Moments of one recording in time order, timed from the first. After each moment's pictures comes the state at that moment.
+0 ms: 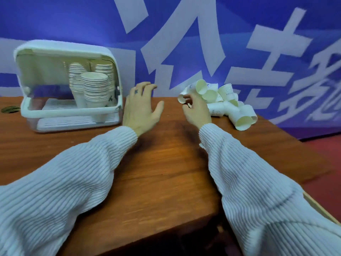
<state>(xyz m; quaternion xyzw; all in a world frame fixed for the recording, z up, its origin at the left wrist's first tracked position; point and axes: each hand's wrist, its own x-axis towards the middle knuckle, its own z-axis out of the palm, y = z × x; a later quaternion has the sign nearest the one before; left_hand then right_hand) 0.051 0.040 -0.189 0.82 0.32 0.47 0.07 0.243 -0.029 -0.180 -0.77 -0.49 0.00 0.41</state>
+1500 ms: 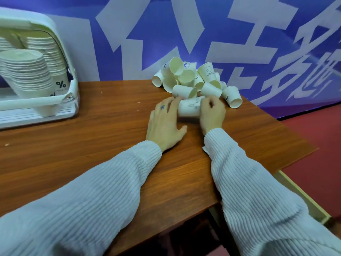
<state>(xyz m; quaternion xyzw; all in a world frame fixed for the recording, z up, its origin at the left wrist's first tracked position) 0.198 -0.038 -0.257 0.89 0.28 0.34 0.15 0.322 -0.110 -0.216 -0.74 -0.31 -0.01 0.59</state>
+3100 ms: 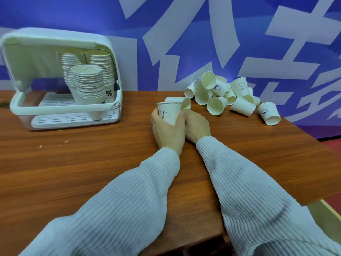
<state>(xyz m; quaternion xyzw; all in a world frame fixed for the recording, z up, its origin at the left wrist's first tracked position) 0.155 -0.017 -0.245 0.50 0.46 0.57 0.46 0.256 -0.021 -0.238 -0.78 -0.58 -0.06 0.22</state>
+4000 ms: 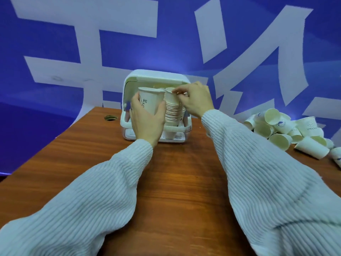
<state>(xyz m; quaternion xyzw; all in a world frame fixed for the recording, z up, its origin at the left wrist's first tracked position) -0.092 0.061 -0.167 0.52 0.47 0.68 0.23 0.071 0.100 -0.102 -0.61 -0.72 -0.10 0.31</state>
